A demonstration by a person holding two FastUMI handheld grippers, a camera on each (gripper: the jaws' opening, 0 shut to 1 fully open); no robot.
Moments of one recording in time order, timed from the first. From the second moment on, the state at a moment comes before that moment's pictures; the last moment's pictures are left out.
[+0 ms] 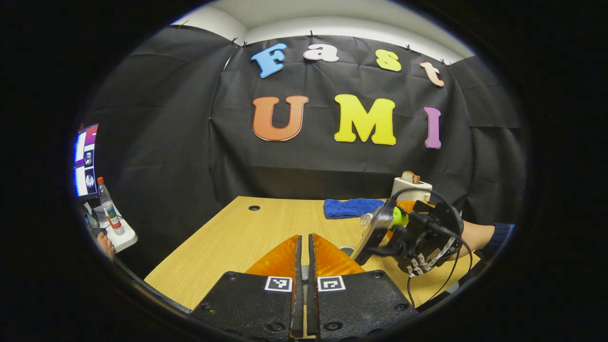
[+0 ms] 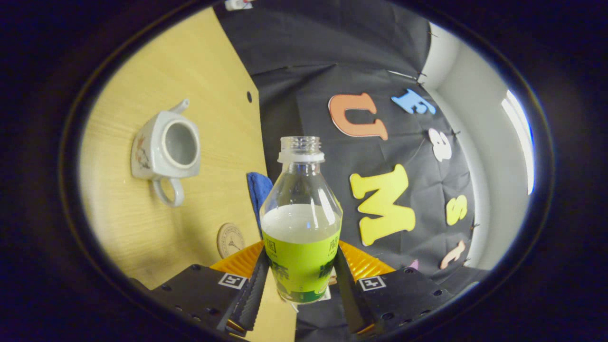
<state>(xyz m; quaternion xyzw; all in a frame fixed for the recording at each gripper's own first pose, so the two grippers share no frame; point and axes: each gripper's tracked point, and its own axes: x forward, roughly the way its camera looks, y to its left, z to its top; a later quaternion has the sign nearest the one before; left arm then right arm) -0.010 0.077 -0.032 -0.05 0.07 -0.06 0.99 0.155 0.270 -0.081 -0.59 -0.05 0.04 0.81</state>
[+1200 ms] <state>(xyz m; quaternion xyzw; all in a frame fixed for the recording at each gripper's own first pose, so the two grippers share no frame) 0.000 0.067 -0.046 -0.05 0.09 -0.07 0.99 0.248 0.264 -0.111 0.00 0.10 0.11 0.99</state>
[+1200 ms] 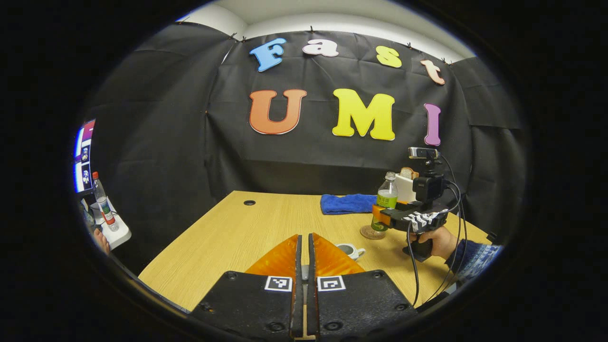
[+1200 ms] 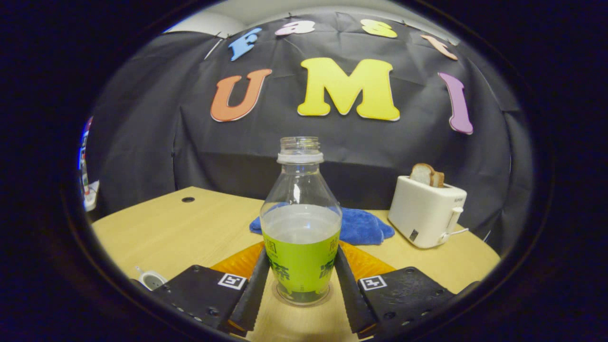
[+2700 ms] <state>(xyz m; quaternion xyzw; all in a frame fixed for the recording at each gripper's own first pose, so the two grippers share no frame) 0.013 0.022 -0.040 -0.03 0.06 -0.08 0.99 0.091 0.184 -0.039 -0.05 0.01 0.15 0.99</state>
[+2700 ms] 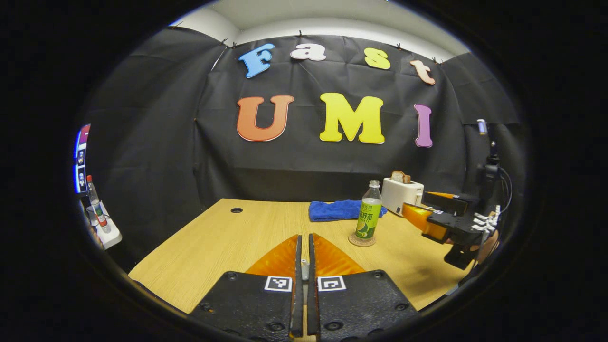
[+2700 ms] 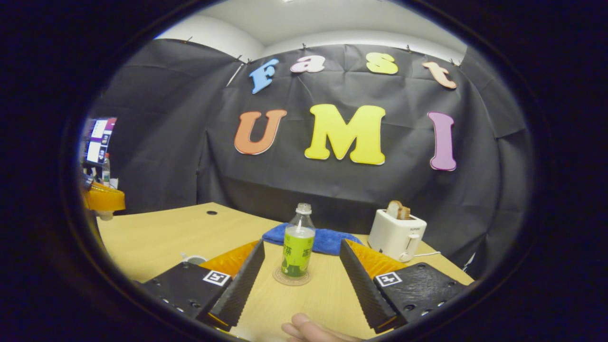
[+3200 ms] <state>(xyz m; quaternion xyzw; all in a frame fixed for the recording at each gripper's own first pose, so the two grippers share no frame) 0.022 -0.026 -0.048 -0.01 0.03 -0.09 1.00 0.037 0.109 -0.047 -0.04 0.01 0.10 0.99</state>
